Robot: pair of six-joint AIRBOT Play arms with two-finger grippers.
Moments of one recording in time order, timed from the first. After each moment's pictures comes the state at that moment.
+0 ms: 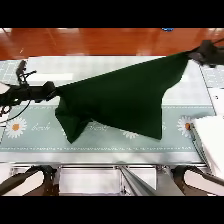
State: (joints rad) left arm 0.18 -1.21 0.87 0.81 -0.89 -1.32; right arm -0.28 -1.33 1.38 -0.70 1.08 1.29
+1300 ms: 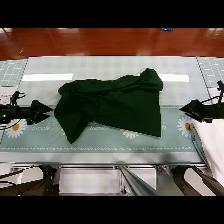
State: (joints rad) left arm 0.59 -1.40 0.75 0.75 -1.15 -1.16; right arm -0.51 -1.01 0.71 -0.98 1.17 1.30
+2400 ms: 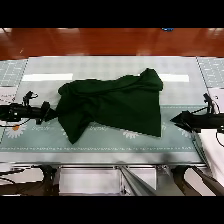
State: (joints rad) left arm 0.48 -1.47 0.75 0.75 -1.15 -1.15; right arm -0.51 -1.01 0.56 -0.93 1.23 1.25
